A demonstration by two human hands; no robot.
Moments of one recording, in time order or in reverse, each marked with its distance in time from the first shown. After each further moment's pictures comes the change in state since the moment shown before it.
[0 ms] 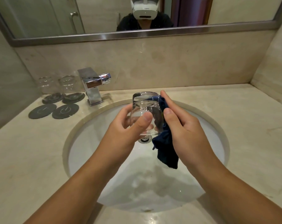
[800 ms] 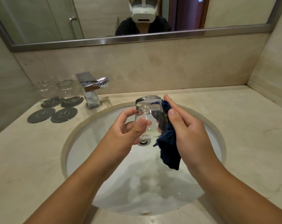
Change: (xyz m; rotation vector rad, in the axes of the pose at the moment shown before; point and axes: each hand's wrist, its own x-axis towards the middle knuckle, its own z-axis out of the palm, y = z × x) left_hand 0.002 0.000 -0.004 0.117 -0.064 -0.053; right_hand 0.002 0.000 -0.006 0.124 0.069 0.058
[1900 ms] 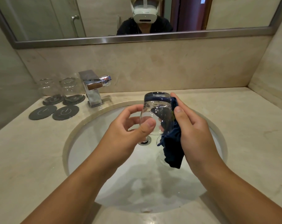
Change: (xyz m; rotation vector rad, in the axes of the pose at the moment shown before) left_hand -0.006 0.009 0.002 0.022 0.039 -0.002; right_hand 0.004 0.003 0.001 0.069 0.041 0.041
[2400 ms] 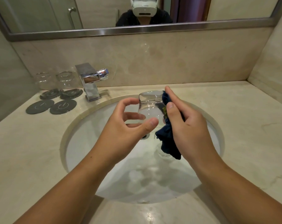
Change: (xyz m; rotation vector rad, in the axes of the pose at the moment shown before) left_hand -0.003 -0.001 0.007 0.080 0.071 0.044; right_hand -0.007 0.000 -0.005 -0.189 -0.048 -0.094
